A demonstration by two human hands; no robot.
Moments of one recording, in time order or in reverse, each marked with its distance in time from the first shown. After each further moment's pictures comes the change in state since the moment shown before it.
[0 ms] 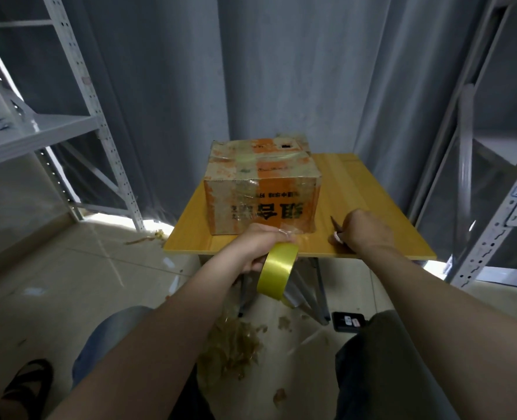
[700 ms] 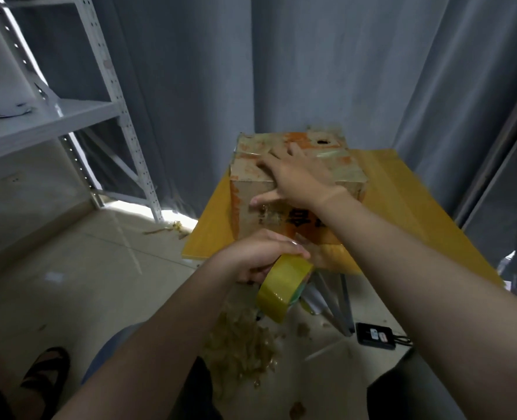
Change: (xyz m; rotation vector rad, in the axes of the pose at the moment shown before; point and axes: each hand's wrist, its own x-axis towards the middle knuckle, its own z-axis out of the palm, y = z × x) left_hand 0.019 -0.015 -0.059 0.097 -0.179 -0.010; right_hand 0.013 -0.194 -0.036 -0.217 0.217 -0.930
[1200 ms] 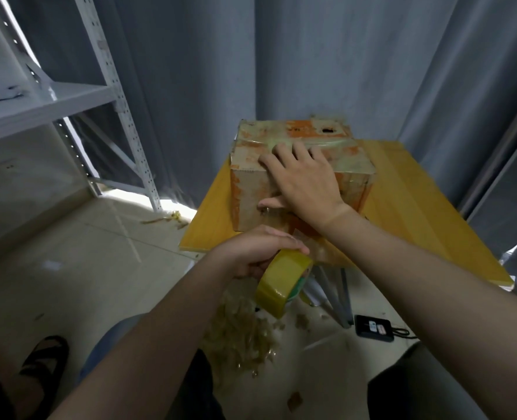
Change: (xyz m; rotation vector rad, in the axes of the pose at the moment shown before) left_hand 0.000 -0.004 0.000 -0.049 0.016 -0.047; right_hand -0.021 -0.005 0.039 -0.355 0.429 -0.099
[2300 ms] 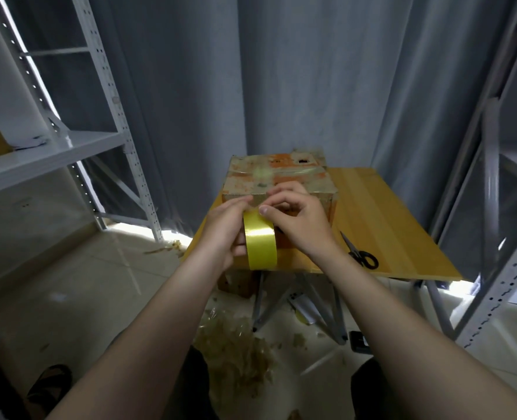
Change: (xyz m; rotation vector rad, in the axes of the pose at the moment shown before) left_hand -0.080 0.056 0.021 -0.454 0.607 0.292; right_hand -0.056 -0.011 -0.092 1.470 0.143 0.551
